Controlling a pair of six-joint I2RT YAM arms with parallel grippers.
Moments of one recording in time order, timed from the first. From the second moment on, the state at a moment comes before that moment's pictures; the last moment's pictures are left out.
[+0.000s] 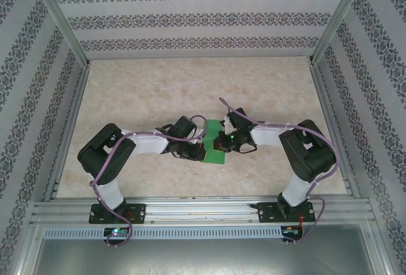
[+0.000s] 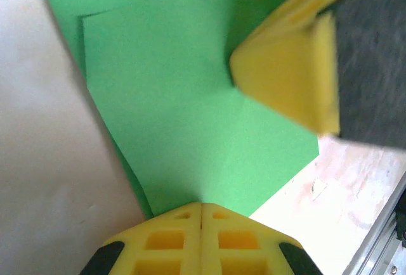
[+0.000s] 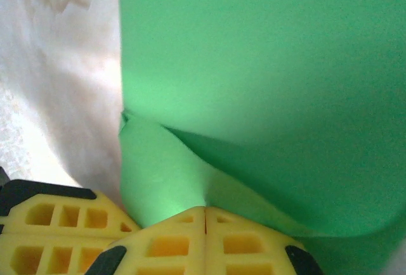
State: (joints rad) left arm -0.69 1.77 0.85 -0.13 0.50 -0.51; right arm 0.48 1.72 0.78 -0.18 -0.56 0.63
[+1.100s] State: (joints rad) left arm -0.69 1.78 0.85 -0.10 0.50 -0.53; right arm 0.42 1.66 0.82 -0.22 -0.59 0.57
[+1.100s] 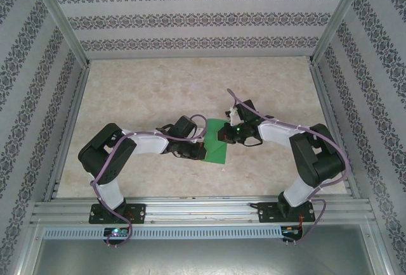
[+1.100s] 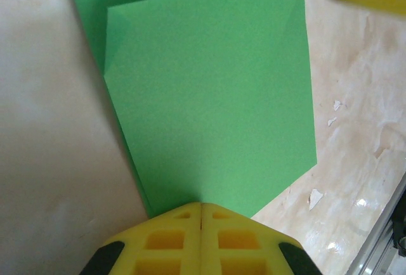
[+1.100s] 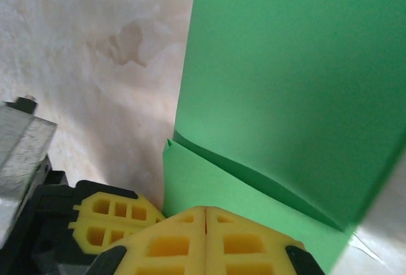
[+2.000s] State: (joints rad) left arm -0.71 1.87 1.02 -0.17 0.56 -0.52; right arm 0.41 1.76 0.82 -0.21 -0.60 0.57
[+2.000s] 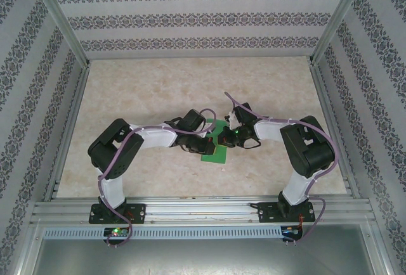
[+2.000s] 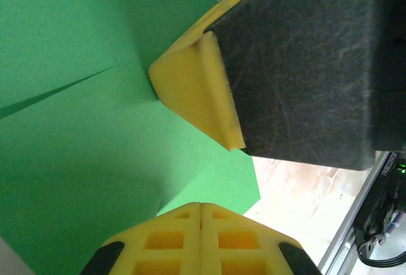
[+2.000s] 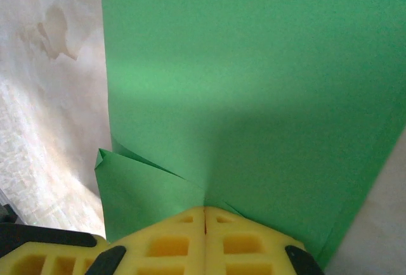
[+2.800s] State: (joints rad) left arm -0.71 1.91 1.05 -0.23 0.53 -0.44; right arm 0.40 1.80 0.89 -0.31 -0.61 0.47
